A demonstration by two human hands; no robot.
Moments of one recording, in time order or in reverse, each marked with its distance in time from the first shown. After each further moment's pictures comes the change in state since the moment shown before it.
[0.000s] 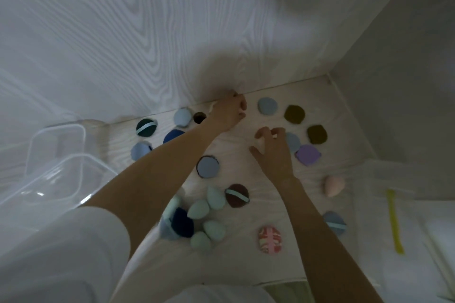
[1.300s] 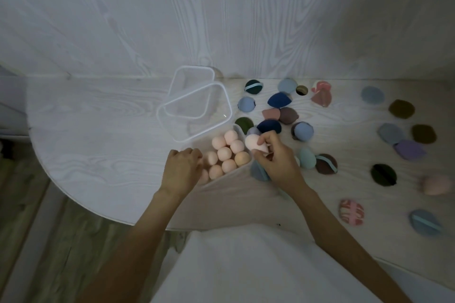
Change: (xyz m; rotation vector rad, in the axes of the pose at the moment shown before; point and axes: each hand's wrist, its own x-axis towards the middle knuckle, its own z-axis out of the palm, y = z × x) left_hand -0.402 -0.147 -0.037 0.392 0.273 -0.433; right_hand -0.143 -0.161 0.074 0.438 -0.377 -0.251
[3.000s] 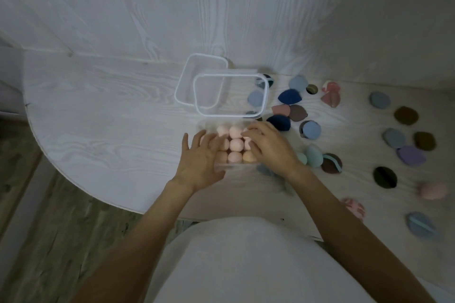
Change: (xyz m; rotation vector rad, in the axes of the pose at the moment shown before) left_hand -0.005 0.015 -0.013 -0.050 -0.211 0.086; right_hand 0.037 0.000 0.024 -0.713 -0.193 -0.367
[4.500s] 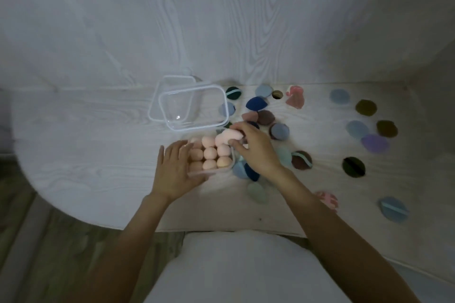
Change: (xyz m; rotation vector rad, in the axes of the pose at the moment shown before) left_hand -0.005 -0.001 0.020 -0.049 0.298 0.018; right_hand -0.030 0.004 -0.030 0.488 0.234 0.190
